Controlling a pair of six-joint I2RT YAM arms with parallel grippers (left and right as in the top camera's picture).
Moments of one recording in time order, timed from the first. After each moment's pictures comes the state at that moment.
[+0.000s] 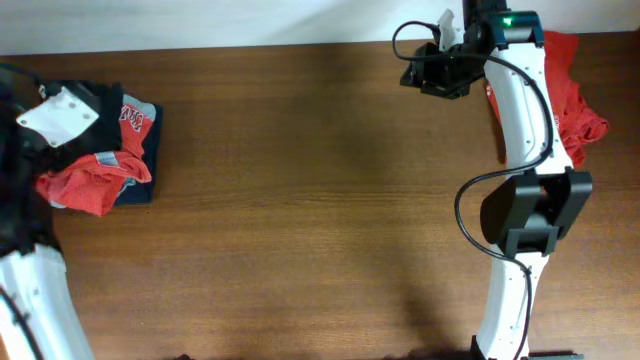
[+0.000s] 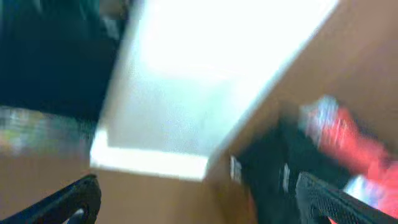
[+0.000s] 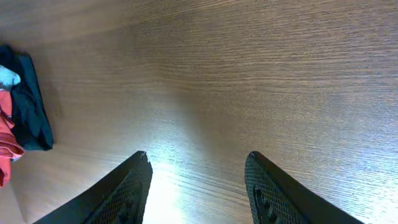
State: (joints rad) left arm 0.48 1.27 1.37 -0.41 0.44 1.19; right arm 0.02 2.29 2.39 -1.30 -0.45 0.22
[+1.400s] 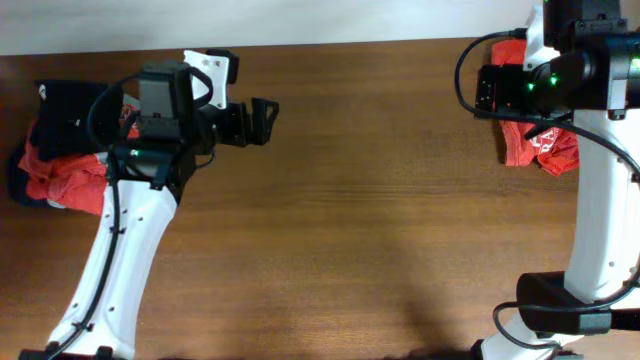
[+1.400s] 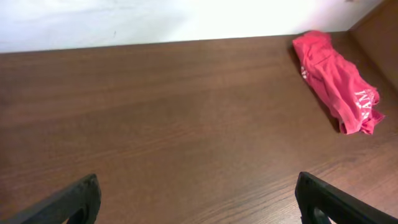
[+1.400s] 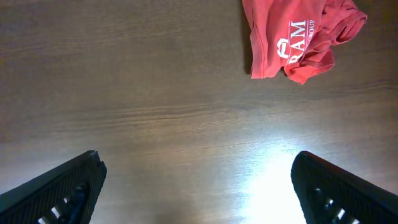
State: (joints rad) left arm -0.14 1.51 1.38 -0.52 0.36 -0.10; right arm 0.02 1.81 2.40 -1.69 0.09 0.12
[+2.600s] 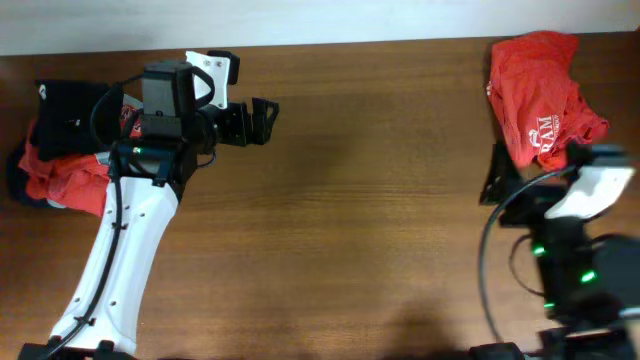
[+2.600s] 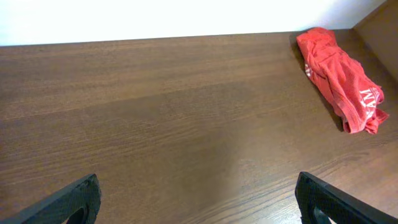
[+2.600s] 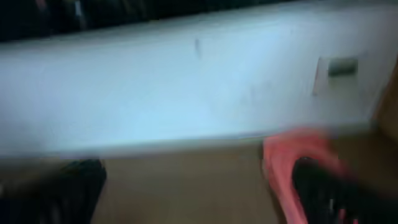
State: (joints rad) left arm -0.14 1.52 1.38 -0.52 0.36 -0.10; right arm 0.06 0.56 0.82 -0.23 0.06 0.12
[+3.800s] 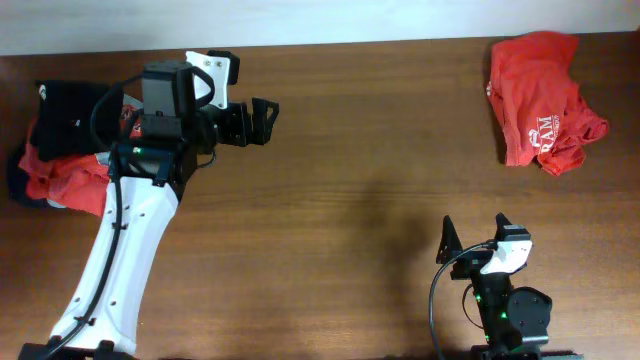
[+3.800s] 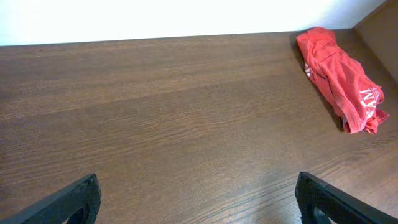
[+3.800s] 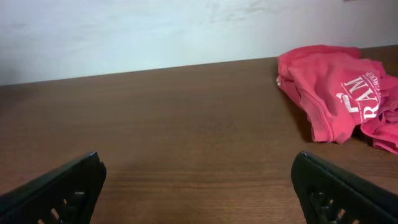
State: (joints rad) left arm -0.14 1.52 1.38 -0.52 0.36 -0.10; right arm 0.00 0.02 0.01 -0.07 -0.05 0.12
